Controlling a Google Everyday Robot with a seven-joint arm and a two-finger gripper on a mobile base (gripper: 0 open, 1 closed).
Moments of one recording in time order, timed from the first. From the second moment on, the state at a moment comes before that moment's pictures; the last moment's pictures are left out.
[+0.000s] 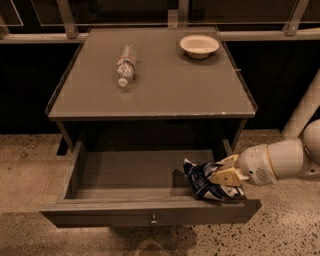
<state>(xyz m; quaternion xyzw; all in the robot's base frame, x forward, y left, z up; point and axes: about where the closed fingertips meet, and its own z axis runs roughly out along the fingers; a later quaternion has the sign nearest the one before) 0.444 -0.158 0.738 -0.39 0.81 0.33 0.29</state>
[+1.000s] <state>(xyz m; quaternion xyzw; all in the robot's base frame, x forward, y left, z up) 0.442 -0.159 0.726 -0.39 0.81 0.33 0.29</state>
